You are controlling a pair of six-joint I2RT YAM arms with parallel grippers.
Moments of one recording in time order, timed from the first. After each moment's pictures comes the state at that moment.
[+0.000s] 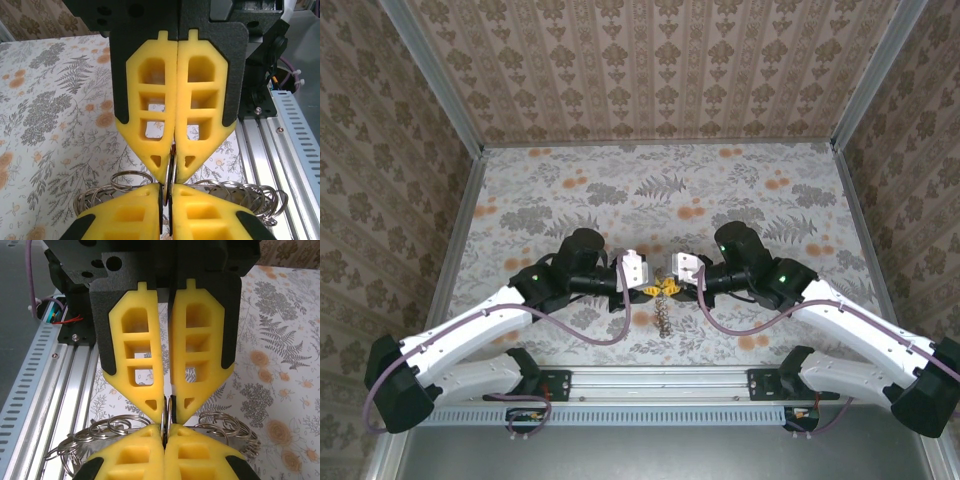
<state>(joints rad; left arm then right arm) -0.92 1.03 0.79 -0.28 0.57 0.42 0.75 1.02 0.85 -0.45 -0.57 -0.53</state>
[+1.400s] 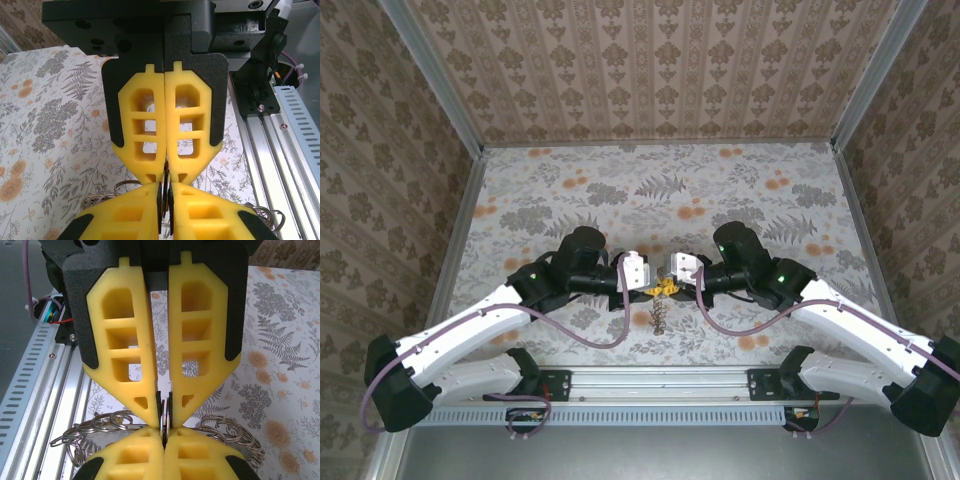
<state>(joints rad) -0.94 1.03 0.84 -0.34 0.54 0.47 0.75 1.03 0.85 -0.43 -0.56 -0.53</state>
